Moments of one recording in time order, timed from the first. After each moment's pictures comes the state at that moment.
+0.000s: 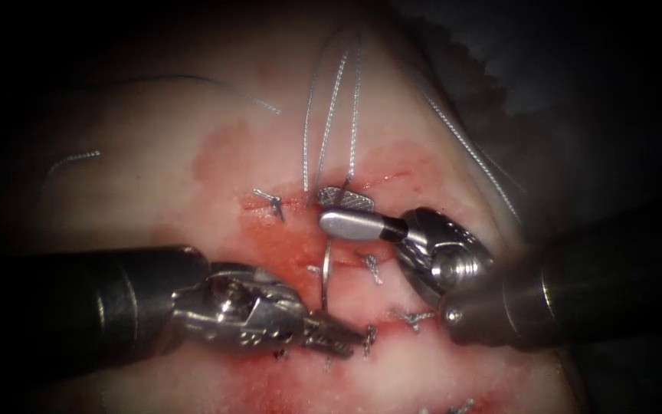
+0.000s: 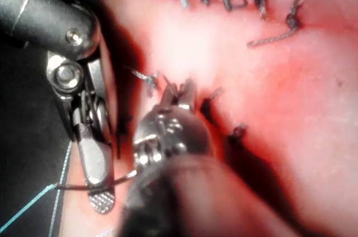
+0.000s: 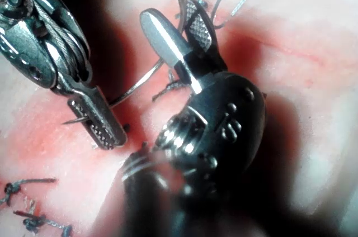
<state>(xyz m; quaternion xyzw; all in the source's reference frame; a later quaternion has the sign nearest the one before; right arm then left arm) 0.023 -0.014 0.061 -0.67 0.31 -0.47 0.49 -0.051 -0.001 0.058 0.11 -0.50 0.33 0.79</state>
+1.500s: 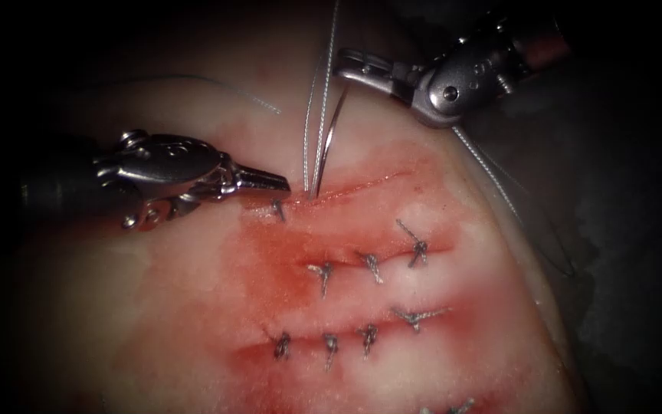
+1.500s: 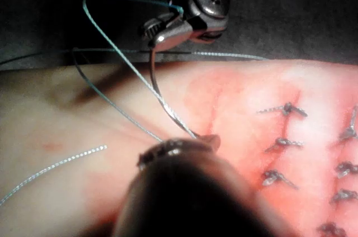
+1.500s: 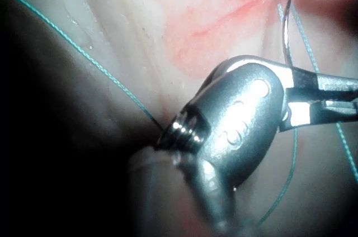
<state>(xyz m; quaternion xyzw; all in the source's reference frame) 0.021 -0.001 0.064 -0.78 -0.07 -0.61 0.08 -0.042 0.010 0.063 0.22 -0.40 -0.41 0.79</state>
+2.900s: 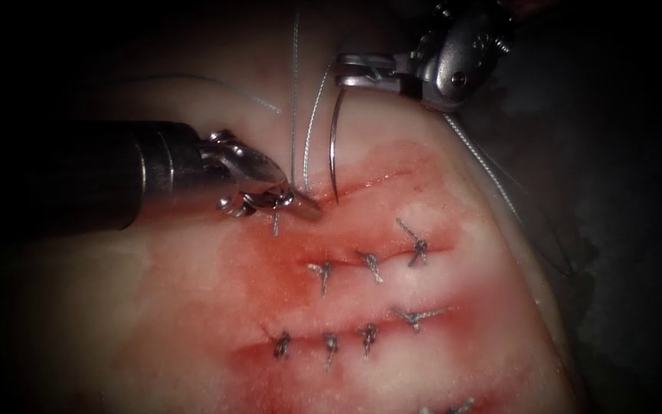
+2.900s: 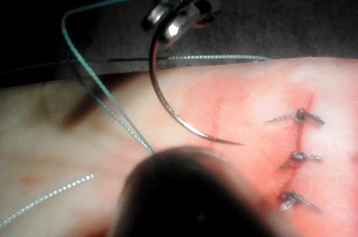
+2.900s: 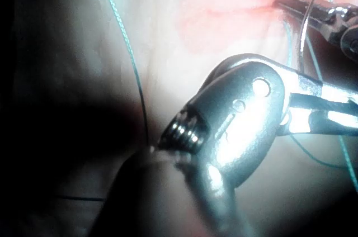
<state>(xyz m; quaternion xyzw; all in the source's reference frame) 0.022 0.001 0.062 -0.83 -0.03 -0.56 -0.07 -0.047 0.010 0.071 0.26 -0.24 -0.36 0.86</state>
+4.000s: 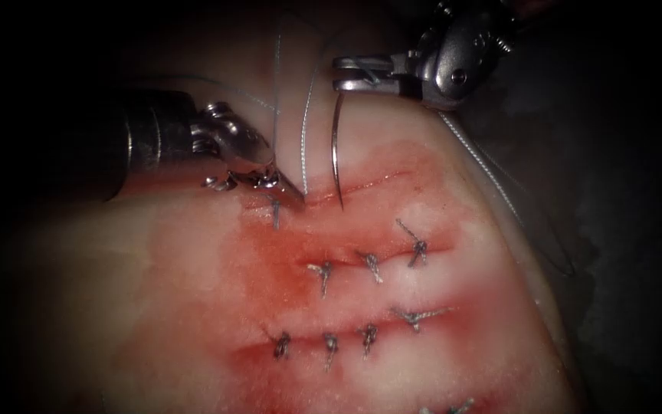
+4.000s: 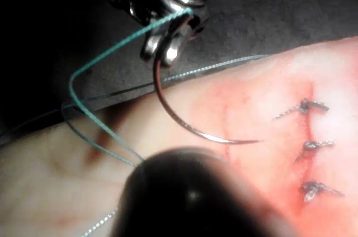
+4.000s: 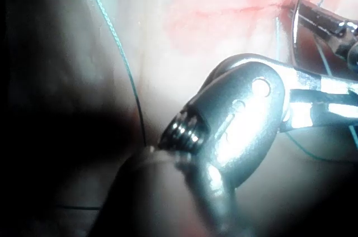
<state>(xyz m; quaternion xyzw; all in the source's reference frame) 0.022 0.001 0.061 -0.82 -0.01 -0.56 -0.10 -0.045 0.012 0.068 0.30 -0.22 -0.26 0.89</state>
